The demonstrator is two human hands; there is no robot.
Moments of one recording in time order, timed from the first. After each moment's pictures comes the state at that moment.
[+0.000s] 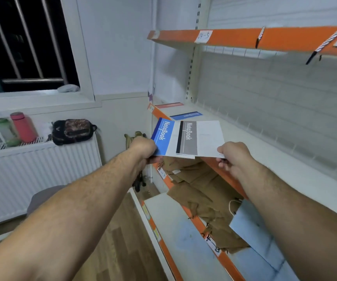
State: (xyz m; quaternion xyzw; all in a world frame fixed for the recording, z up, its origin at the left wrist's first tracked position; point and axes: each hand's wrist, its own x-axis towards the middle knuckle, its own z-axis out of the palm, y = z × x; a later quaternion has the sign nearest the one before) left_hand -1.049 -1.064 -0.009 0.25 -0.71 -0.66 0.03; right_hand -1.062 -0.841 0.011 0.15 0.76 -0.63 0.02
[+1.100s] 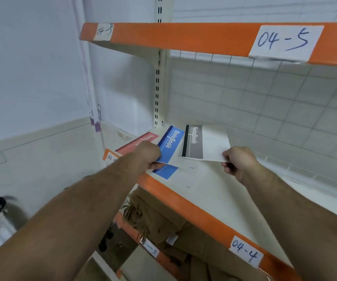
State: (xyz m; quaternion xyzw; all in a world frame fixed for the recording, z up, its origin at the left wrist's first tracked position) left_hand -1.472 -1.118 0.000 0.10 -0.80 -0.58 -0.15; right_hand -1.400 -0.891 0.005 0.31 0.70 -0.63 -0.11
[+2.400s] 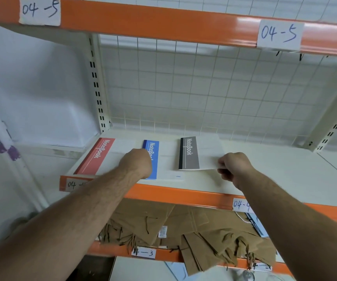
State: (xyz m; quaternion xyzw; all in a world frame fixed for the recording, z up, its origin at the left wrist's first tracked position) left_hand -1.525 -1.117 -0.041 -0.33 -0.94 -0.06 -0.07; right_hand -1.323 -0.948 -0.018 0.51 0.61 -0.56 -0.23
